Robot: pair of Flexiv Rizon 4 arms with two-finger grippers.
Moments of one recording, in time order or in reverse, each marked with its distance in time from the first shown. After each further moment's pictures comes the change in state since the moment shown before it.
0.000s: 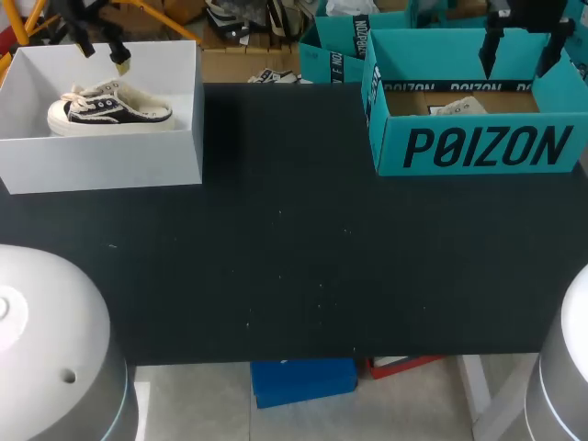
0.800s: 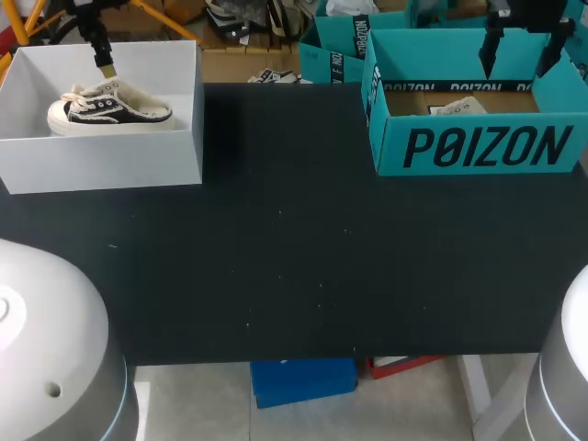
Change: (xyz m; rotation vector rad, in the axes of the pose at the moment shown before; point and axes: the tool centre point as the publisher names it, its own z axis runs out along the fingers) left arm -0.033 -0.018 0.023 -0.066 0.103 0.558; right arm 0.000 0.000 0.000 0.000 0.000 0.000
